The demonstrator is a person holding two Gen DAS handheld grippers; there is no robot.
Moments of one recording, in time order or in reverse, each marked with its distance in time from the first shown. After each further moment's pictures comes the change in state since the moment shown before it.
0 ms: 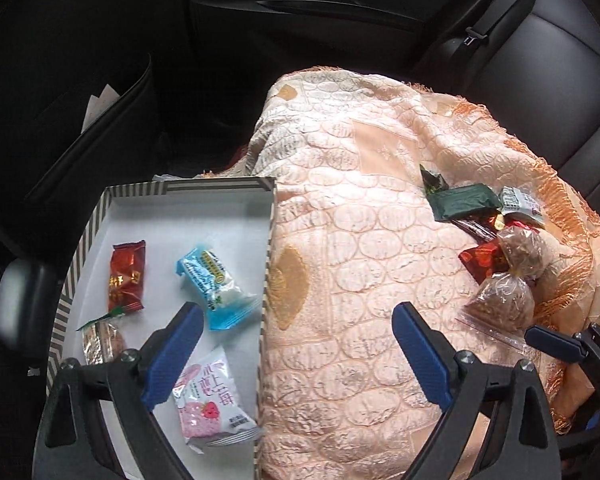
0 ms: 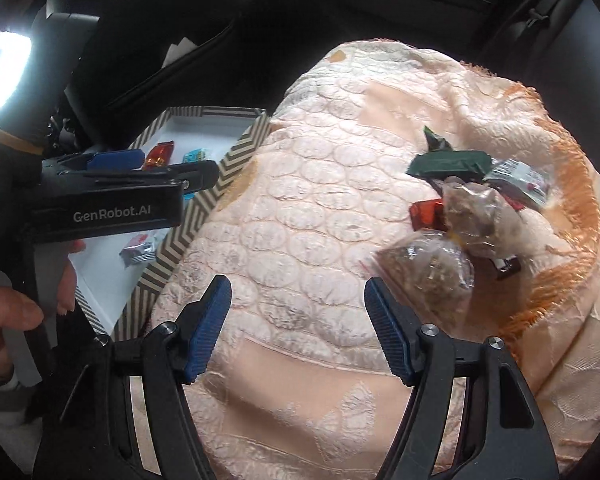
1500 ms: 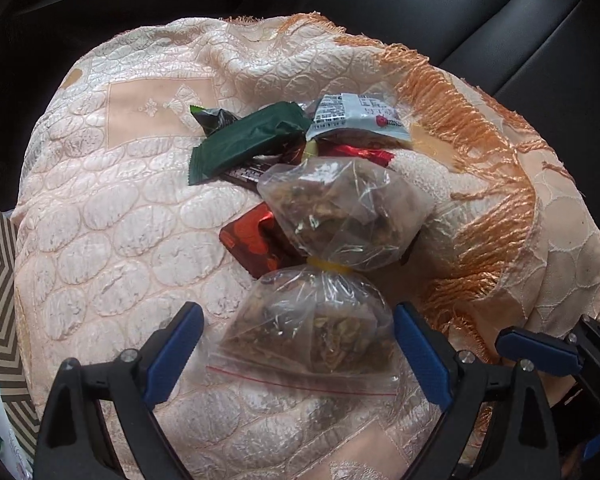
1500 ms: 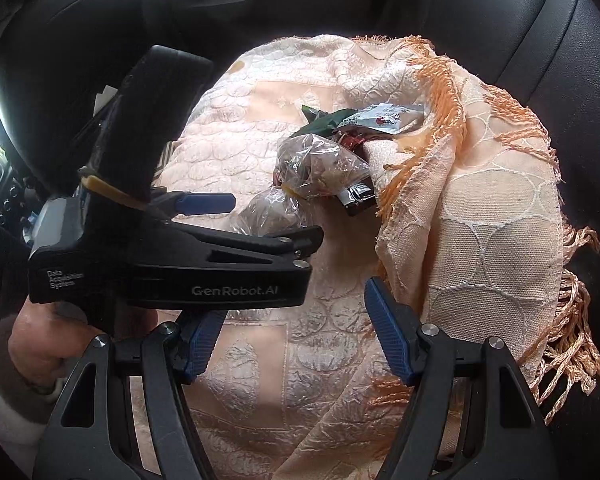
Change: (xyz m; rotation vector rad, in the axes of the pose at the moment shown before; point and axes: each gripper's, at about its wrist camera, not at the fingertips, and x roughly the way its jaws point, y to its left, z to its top) left arm 0.068 -0.156 -0.003 0.244 0.167 -0.361; right arm -0.037 -0.085 -0.042 0.214 -0.028 -0.086
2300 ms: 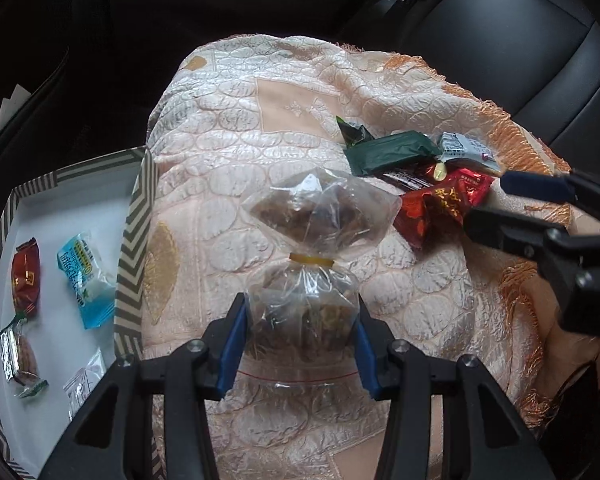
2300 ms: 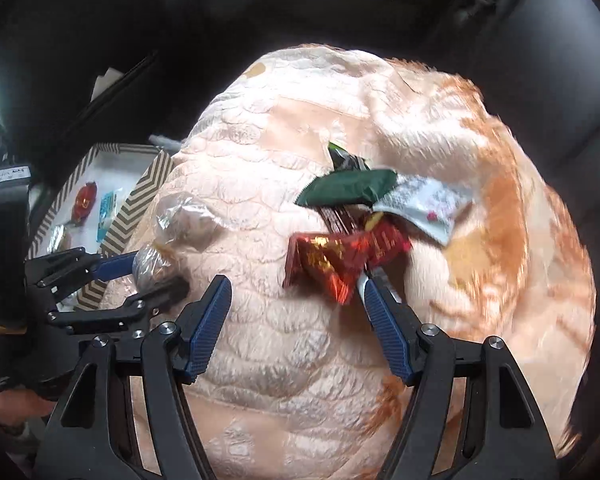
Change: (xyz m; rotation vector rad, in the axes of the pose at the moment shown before) left arm -0.060 0.079 -0.045 -0.150 -0.098 0.181; right arm 0.042 0.035 0.083 -0.216 0.030 -0.041
